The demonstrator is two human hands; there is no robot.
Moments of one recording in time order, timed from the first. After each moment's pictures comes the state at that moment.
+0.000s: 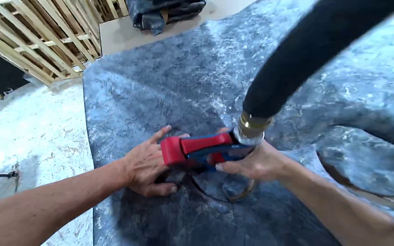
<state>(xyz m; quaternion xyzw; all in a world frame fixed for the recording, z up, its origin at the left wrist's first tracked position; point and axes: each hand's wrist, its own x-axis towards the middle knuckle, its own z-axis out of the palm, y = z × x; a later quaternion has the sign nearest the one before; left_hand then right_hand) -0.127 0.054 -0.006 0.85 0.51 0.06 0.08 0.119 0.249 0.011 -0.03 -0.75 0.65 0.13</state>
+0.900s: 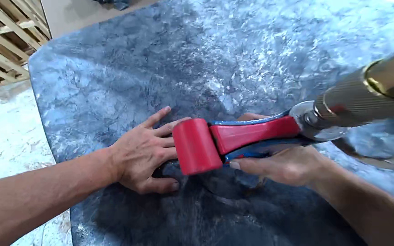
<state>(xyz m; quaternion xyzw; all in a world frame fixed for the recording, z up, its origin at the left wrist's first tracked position) -0.153 0.093 -0.015 0.90 0.43 0.09 0.06 0.131 0.229 0.008 -0.14 -0.77 0.58 0.21</state>
